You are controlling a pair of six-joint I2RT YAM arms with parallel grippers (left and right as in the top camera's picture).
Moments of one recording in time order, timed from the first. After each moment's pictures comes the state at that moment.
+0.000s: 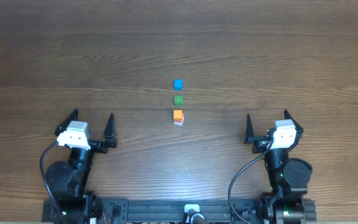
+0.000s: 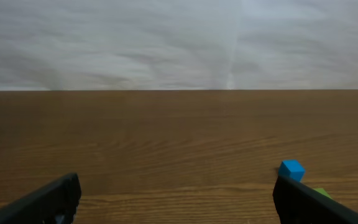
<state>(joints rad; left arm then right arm) 0.07 0.01 0.01 -0.06 0.20 -0.04 -0.01 0.02 0.01 -0.07 -0.08 -0.09</state>
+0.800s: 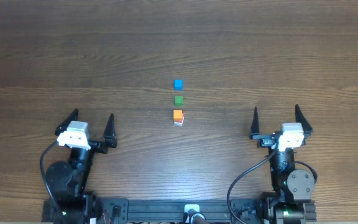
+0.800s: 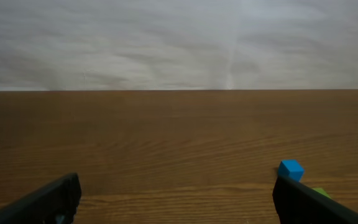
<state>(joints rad) 0.07 0.01 0.01 -0.06 0.21 -0.04 -0.01 0.02 0.01 0.14 -0.04 -0.11</state>
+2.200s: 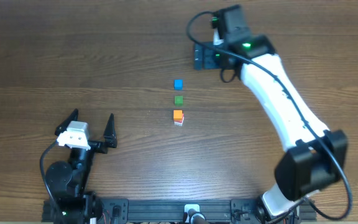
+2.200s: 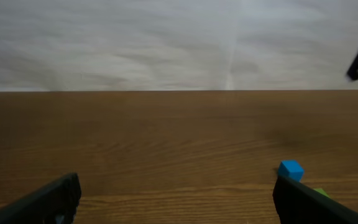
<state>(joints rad) 0.07 0.01 0.01 -0.06 0.21 -0.04 0.38 1.80 1.59 -0.86 0.01 0.31</state>
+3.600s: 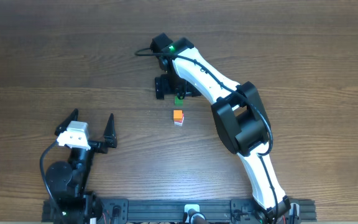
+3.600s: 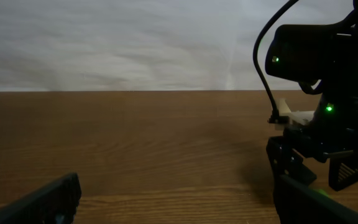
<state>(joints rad) 0.07 0.01 0.01 -0.06 0.21 -0.04 0.59 2.33 1.91 -1.17 -0.05 0.51</state>
